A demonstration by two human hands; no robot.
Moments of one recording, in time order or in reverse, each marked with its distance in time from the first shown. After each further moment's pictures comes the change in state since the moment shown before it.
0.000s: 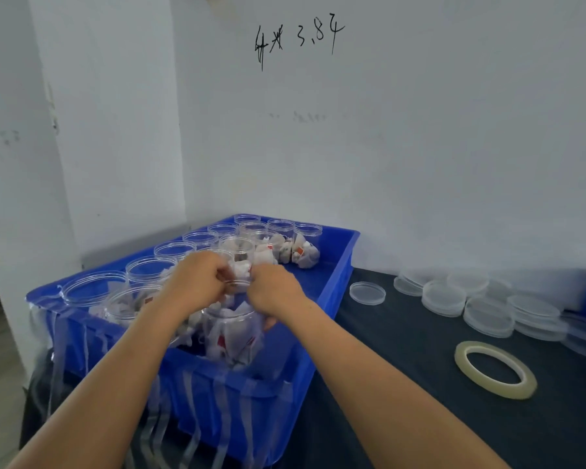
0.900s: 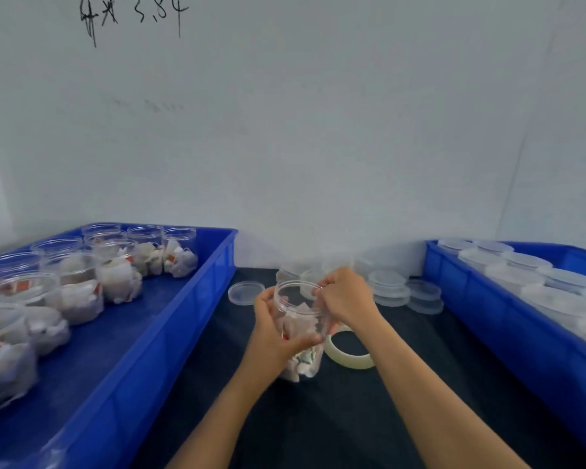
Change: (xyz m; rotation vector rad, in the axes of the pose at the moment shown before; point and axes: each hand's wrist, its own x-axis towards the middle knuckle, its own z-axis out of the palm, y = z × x) left_hand -0.024 0.208 0.216 -1.109 -0.266 0.286; right_hand -0.095 0.238 -0.119 0.192 0.438 0.496
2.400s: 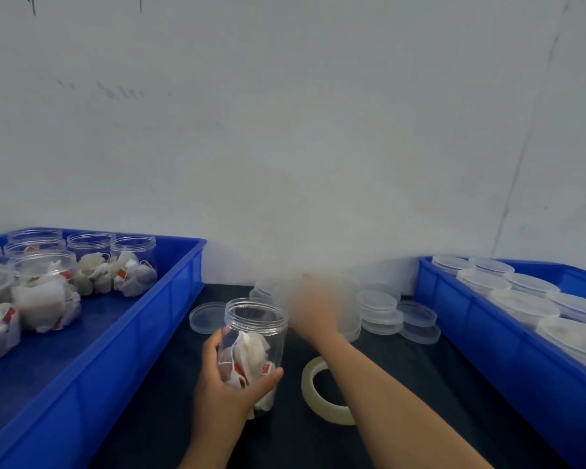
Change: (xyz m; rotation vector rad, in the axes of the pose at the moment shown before) left_hand 0.028 -0.074 0.006 0.049 0.357 -0.033; right_hand 0.149 0.078 0.069 -0.300 0.109 -0.123
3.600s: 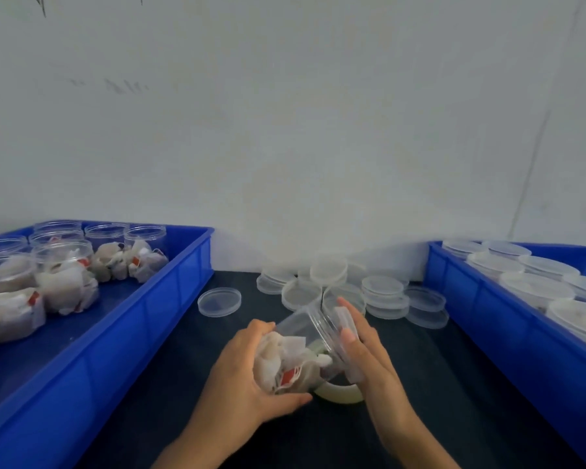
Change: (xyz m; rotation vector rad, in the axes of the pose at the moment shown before) left_hand -0.027 0.056 -0.008 0.452 -0.346 0.193; right_hand -0.161 0.032 -0.060 1.160 -0.091 -0.107
